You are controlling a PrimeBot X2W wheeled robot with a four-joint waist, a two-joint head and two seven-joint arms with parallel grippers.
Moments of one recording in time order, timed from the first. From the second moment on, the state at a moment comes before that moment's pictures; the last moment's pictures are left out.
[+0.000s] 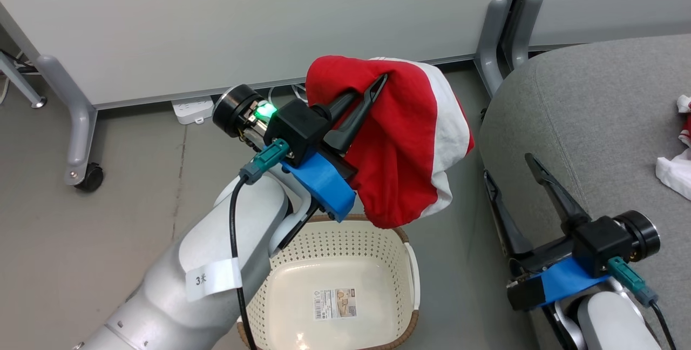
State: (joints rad) left arm -0.79 0.17 -0.81 0.47 -0.46 -0.13 -0.26; right arm -0.20 -0.15 0.13 0.17 0.04 0.13 -0.26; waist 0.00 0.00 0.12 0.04
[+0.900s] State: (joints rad) left arm -0.79 0.13 -0.86 0.41 -0.42 -0.13 -0.26; right arm -0.46 -0.31 0.43 0.35 0.16 0.13 -0.26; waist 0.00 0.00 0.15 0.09
